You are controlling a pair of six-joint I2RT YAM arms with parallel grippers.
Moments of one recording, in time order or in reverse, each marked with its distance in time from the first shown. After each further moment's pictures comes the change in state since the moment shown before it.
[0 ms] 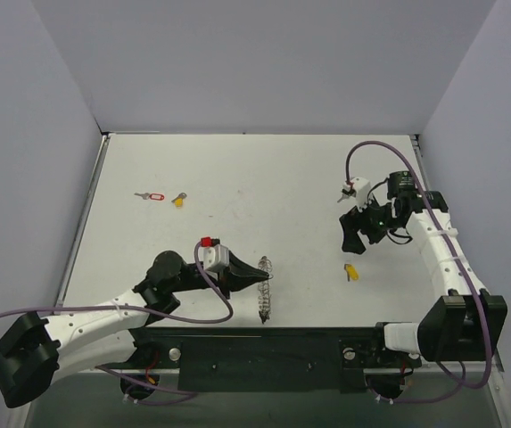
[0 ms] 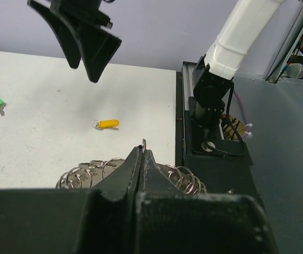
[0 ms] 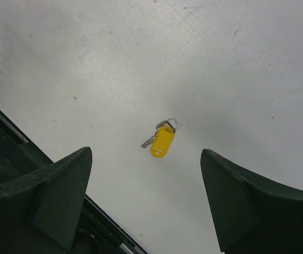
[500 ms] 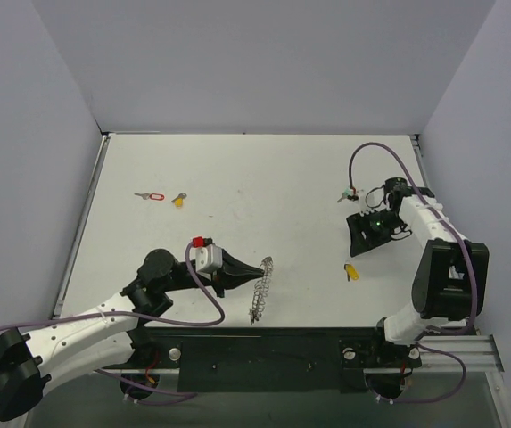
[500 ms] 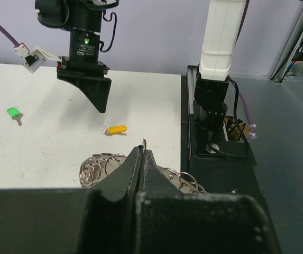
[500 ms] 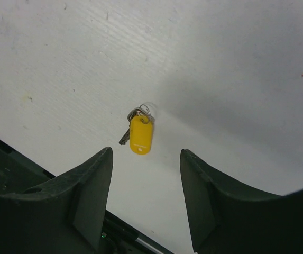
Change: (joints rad) left arm 0.012 -0.131 0.068 -0.211 0.010 0.064; right arm -0.063 0.285 -0.046 0.075 0.113 0.098
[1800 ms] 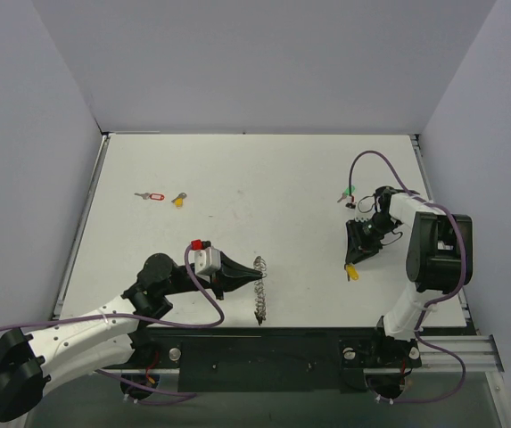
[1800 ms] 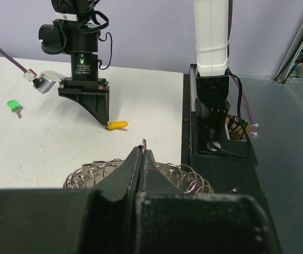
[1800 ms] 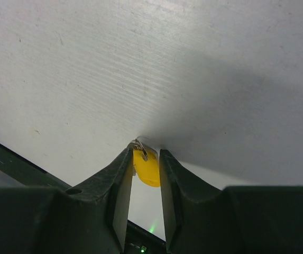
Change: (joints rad) left arm 0.000 -0.017 -0.058 0.053 -0.027 -0.020; right arm -0.020 0.246 -0.008 0.073 -0.023 0.248
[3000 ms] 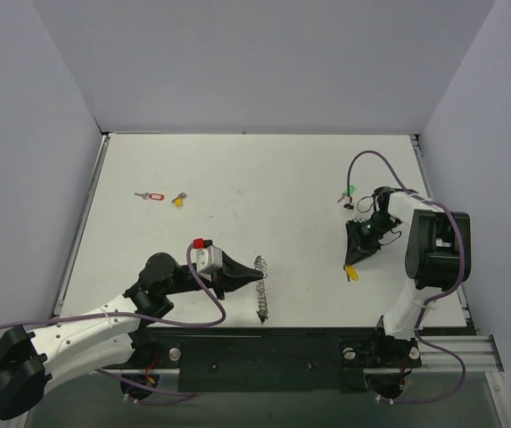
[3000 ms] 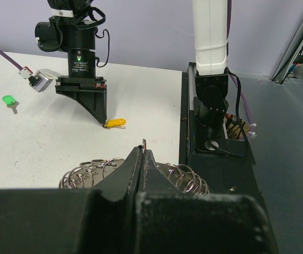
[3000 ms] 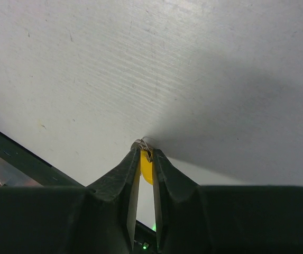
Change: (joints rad) left arm 0.000 0.020 0.000 0.008 0.000 -0.018; right arm 0.007 0.029 0.020 -0.030 -0.029 -0.018
